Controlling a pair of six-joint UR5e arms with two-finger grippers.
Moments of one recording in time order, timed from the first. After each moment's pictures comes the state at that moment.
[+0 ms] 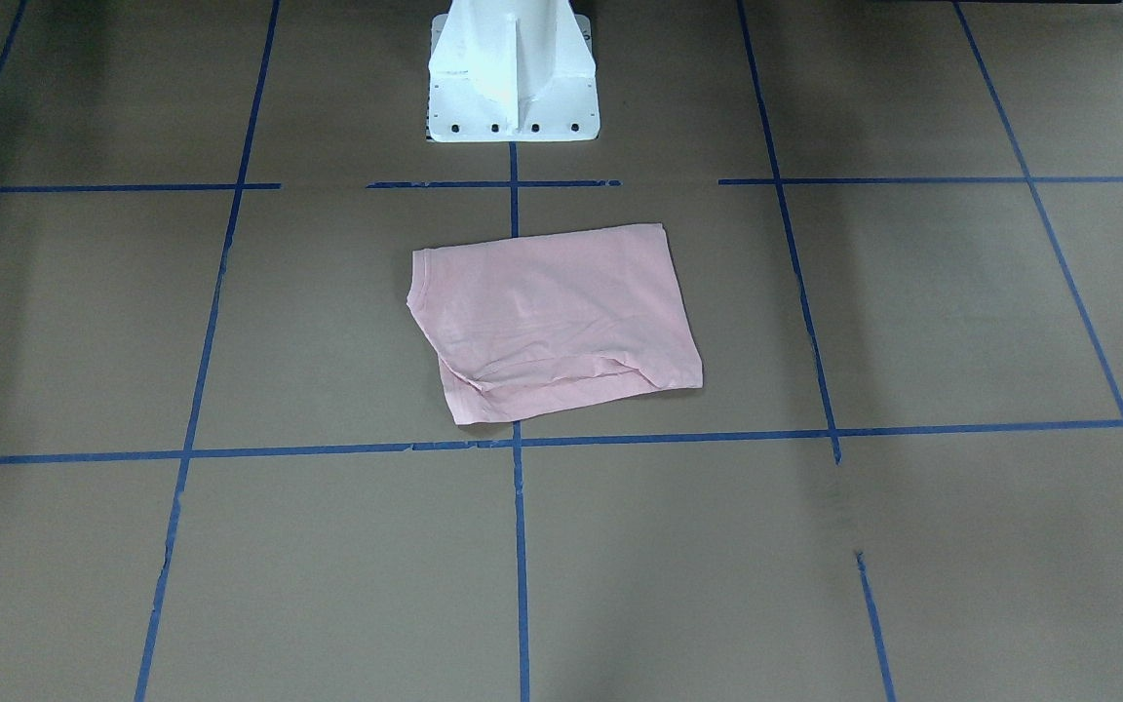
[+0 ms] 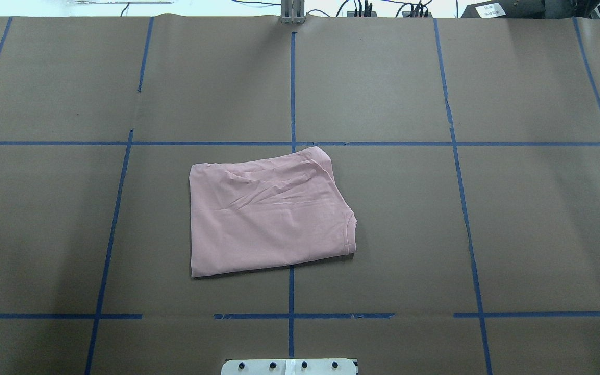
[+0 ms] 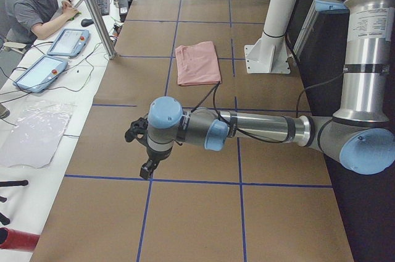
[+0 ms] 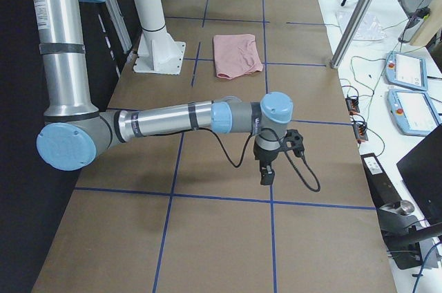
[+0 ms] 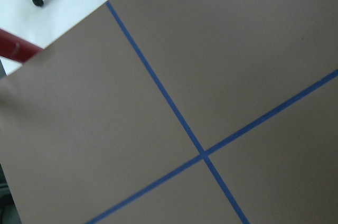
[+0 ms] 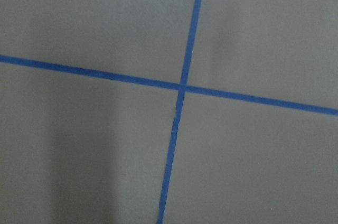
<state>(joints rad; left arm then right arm) -1.65 -1.54 -1.60 -1.76 -2.34 0.31 1.53 -1.57 1.69 -1.71 2.25 -0.10</state>
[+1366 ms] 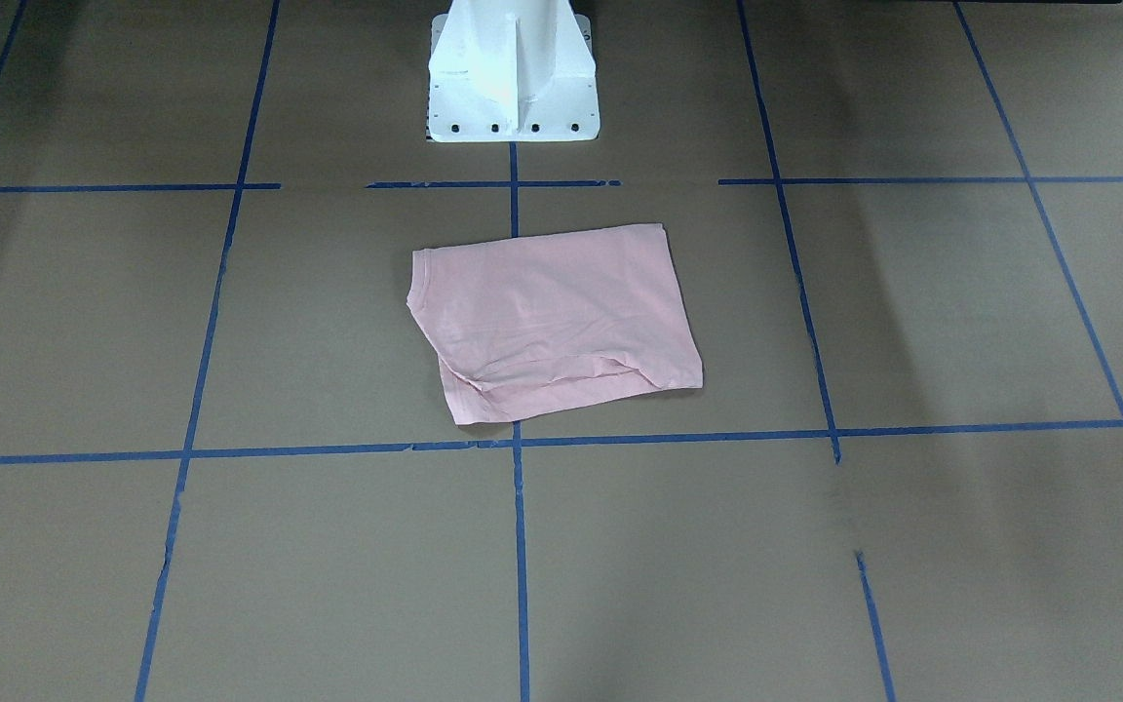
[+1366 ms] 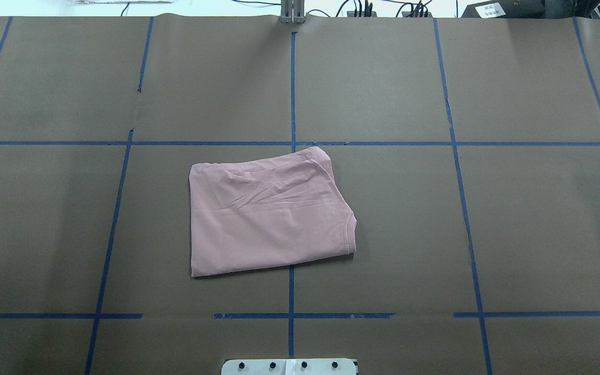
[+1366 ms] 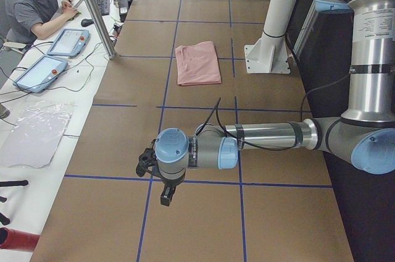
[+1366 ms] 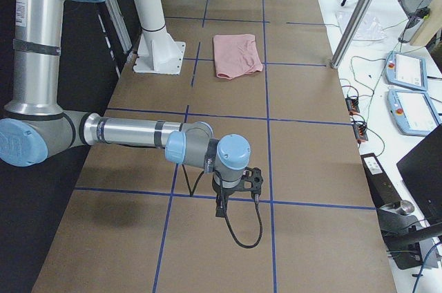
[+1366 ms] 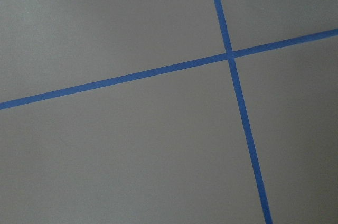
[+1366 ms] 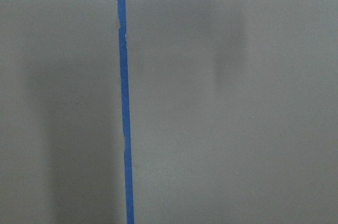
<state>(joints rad) -1.68 -1.51 -1.59 -1.65 -2.35 0.30 1.61 -1.72 1.70 -1.71 2.30 -0.10</state>
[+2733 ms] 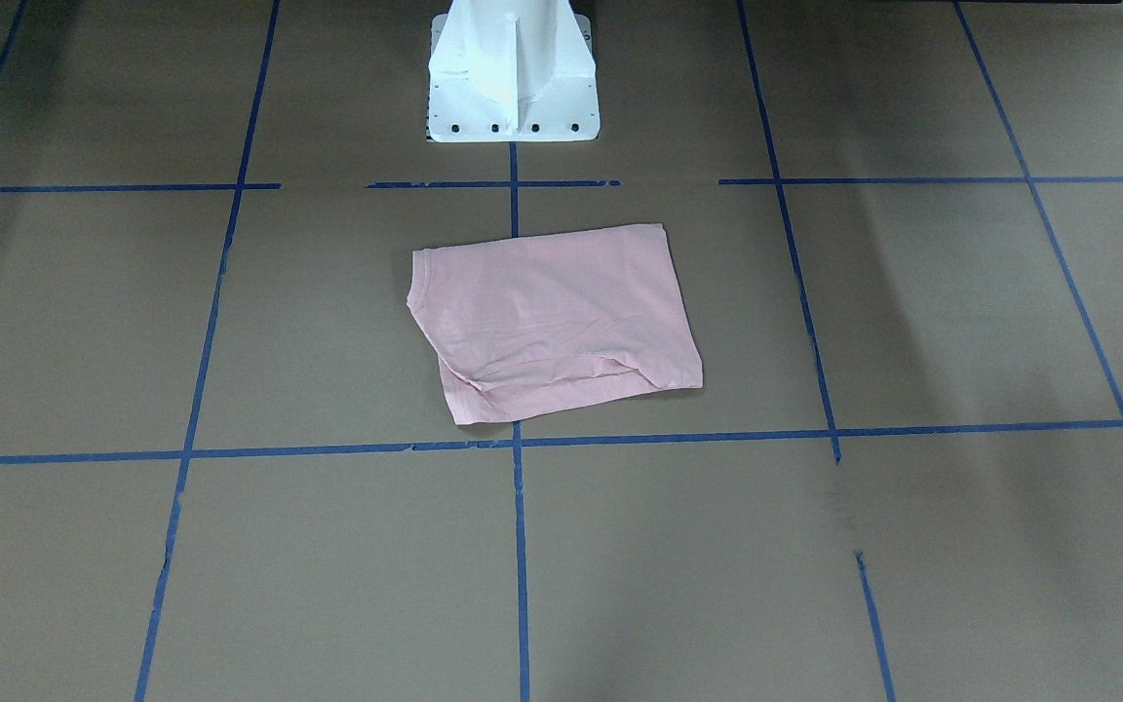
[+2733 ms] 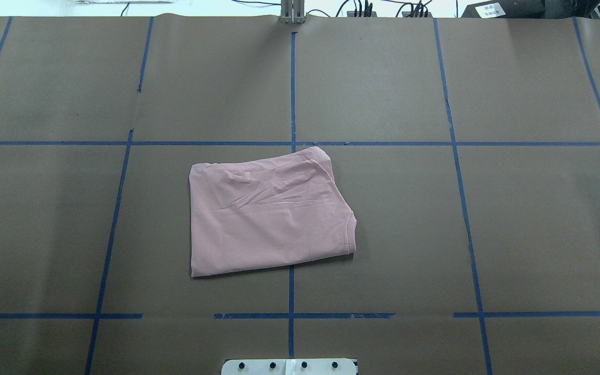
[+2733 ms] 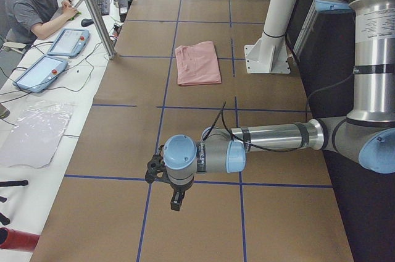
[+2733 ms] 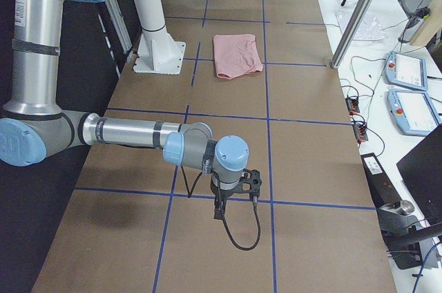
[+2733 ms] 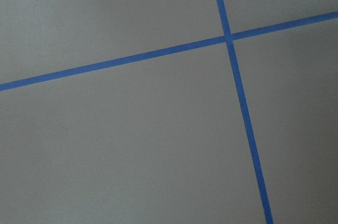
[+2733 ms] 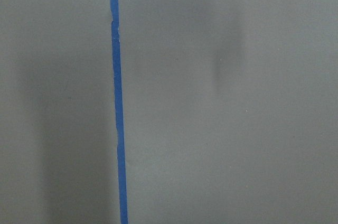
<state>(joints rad) -1.68 -1.47 -1.59 -1.62 -2.35 0.29 1.61 -1.73 1.70 -1.71 2.29 -0.10</state>
